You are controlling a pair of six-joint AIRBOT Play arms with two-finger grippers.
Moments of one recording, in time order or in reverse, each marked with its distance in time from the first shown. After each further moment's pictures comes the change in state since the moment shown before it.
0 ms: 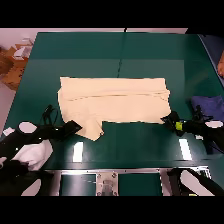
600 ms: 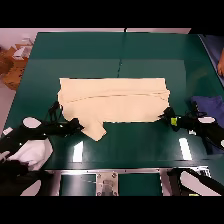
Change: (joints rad) left arm -0.056 -0.044 0.092 -0.068 -0.093 0.090; right arm 0.090 -0.086 0.050 0.056 -0.095 -0.051
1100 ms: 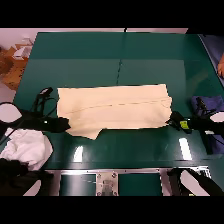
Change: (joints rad) left arm -0.002 0.203 0.292 0.512 -0.414 -0.210; right arm -0.080 0.182 0.095 -0.421 0.343 0.152
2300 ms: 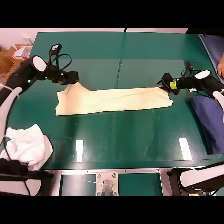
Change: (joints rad) left arm 0.002 -0.763 0.657 0.063 0.444 0.079; right arm 0.162 -0.745 0.792 0.189 -0.154 -0.005
